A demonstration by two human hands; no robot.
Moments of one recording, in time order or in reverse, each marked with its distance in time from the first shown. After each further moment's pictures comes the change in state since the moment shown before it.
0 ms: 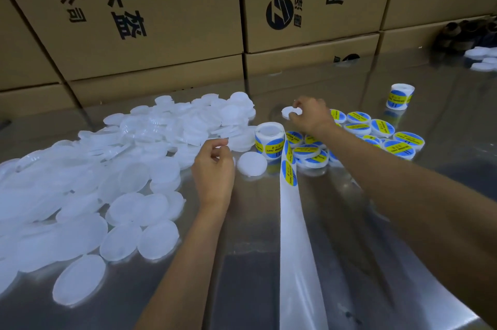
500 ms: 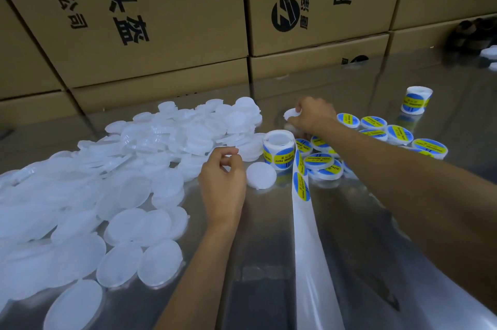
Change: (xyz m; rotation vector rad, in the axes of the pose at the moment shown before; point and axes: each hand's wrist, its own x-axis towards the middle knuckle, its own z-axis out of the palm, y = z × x) left_hand 0.006 -0.002 0.006 0.032 0.011 0.033; right_hand 0.036 -0.013 0.012 -0.209 -0.053 0.009
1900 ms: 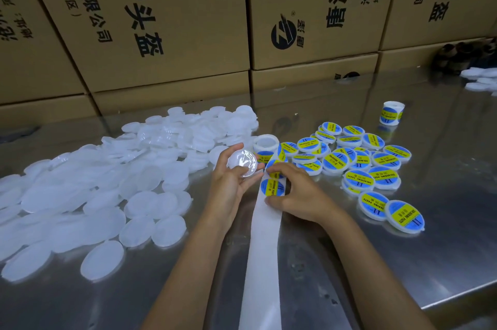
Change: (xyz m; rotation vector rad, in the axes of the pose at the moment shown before) left_hand -0.033 0.017 -0.018 -0.683 -0.423 -0.320; right_hand -0.210 -0.003 -0.006 0.599 -0.189 -0.271
